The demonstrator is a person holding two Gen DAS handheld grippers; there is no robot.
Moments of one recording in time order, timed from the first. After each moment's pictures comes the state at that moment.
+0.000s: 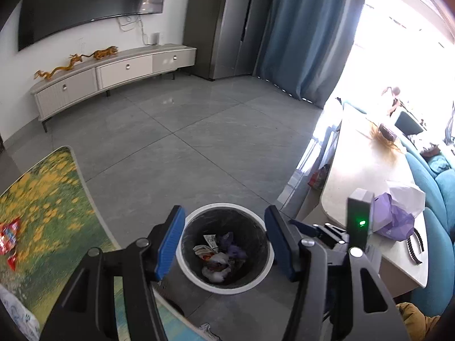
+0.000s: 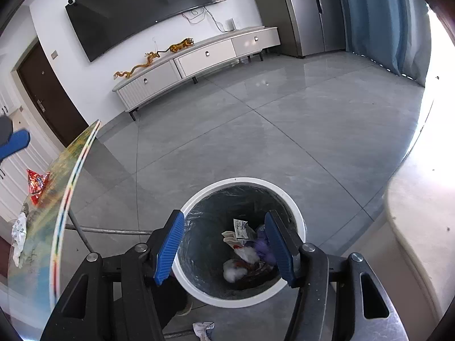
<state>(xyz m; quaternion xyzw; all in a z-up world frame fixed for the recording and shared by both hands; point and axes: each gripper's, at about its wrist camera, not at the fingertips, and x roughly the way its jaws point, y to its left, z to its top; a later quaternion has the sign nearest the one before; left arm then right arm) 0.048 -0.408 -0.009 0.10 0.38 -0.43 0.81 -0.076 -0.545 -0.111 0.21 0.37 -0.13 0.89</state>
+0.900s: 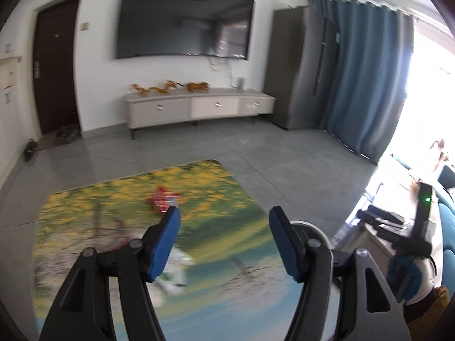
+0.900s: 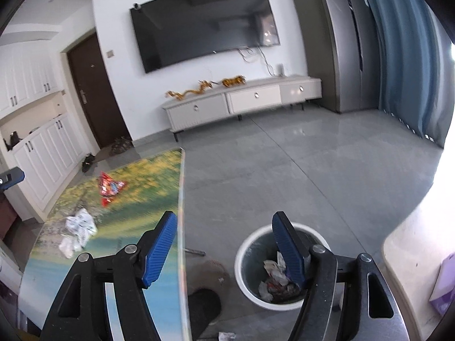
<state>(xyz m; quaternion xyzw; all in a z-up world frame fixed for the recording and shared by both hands) 0.019 -0.128 0.093 0.03 0.29 -0.27 0.92 -0.098 -0.427 0.021 0.12 0.29 -0.06 0.95</state>
